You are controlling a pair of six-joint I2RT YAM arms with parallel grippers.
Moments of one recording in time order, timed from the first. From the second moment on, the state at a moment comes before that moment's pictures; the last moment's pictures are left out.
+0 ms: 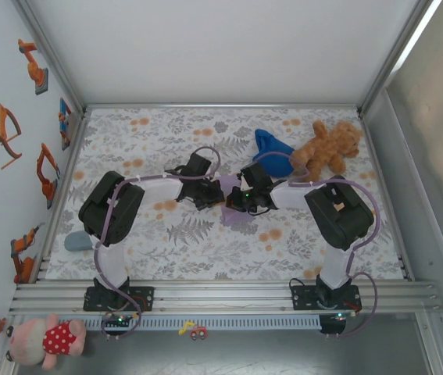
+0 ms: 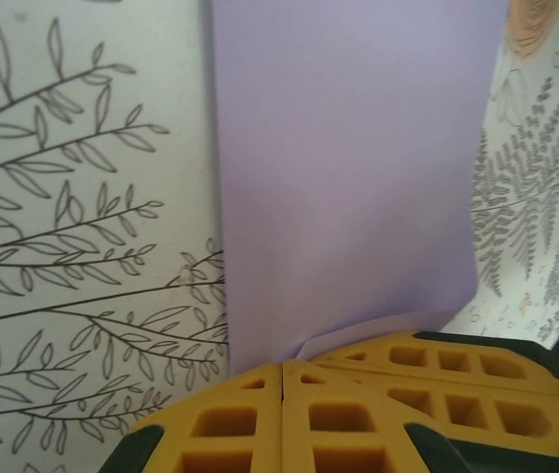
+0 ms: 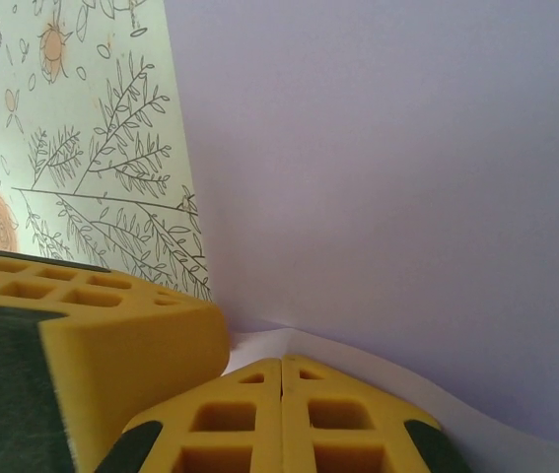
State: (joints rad) left arm -0.68 1.92 1.10 -0.23 0.40 -0.88; right arm 0.62 1.85 0.92 -0.05 -0.41 0.77
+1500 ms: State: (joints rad) left arm -0.69 1.87 1.13 -0.37 0.35 -0.79; right arm 0.59 1.81 0.83 0.06 -0.37 0.76
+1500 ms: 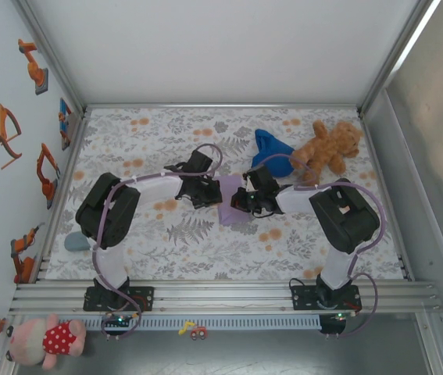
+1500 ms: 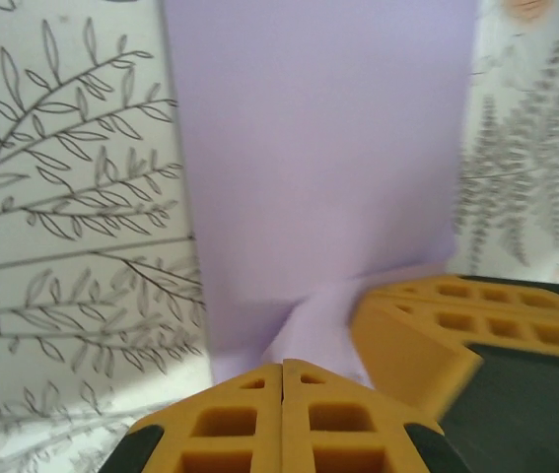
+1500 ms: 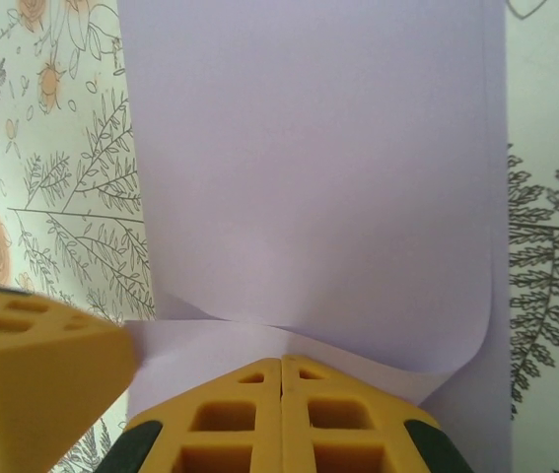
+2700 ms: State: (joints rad) left arm -0.80 1.82 1.05 -0.38 0.34 -0.90; right arm 0.59 1.81 0.82 0.10 -0.38 0.82
